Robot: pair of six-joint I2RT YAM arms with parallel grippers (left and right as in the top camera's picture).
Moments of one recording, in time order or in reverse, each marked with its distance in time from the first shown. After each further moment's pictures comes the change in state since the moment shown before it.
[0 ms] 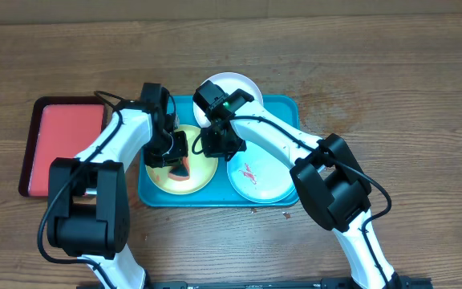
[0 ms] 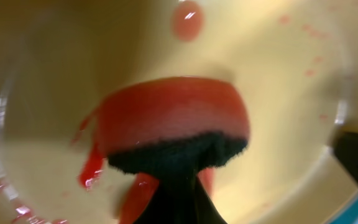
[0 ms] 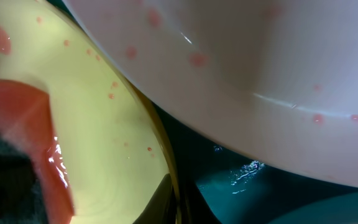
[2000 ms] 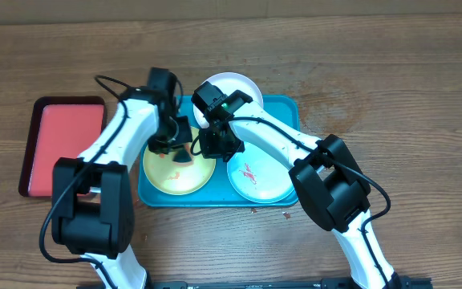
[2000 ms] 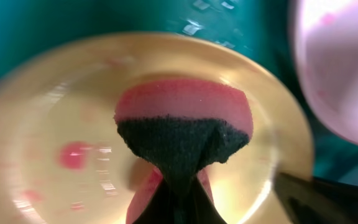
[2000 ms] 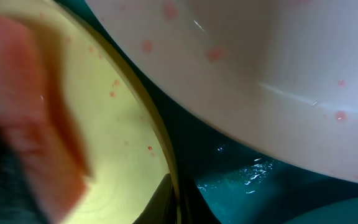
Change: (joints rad) left arm -0.069 0.008 0.106 0.007 -0.034 -0.116; right arm 0.006 0.002 0.000 0.005 -0.009 0.003
